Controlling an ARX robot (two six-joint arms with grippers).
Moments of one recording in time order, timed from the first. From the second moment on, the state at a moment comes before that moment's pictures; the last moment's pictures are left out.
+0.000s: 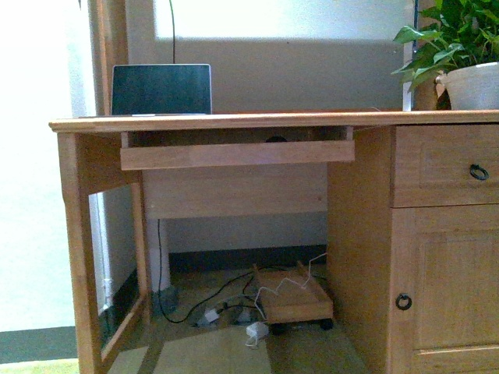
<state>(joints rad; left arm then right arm) 0.00 0.00 0.01 0.00 0.00 0.00 0.00 0.00 0.02 0.00 0.00 0.00</state>
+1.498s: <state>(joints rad) 0.00 0.00 0.01 0.00 0.00 0.00 0.00 0.00 0.02 0.00 0.00 0.00</state>
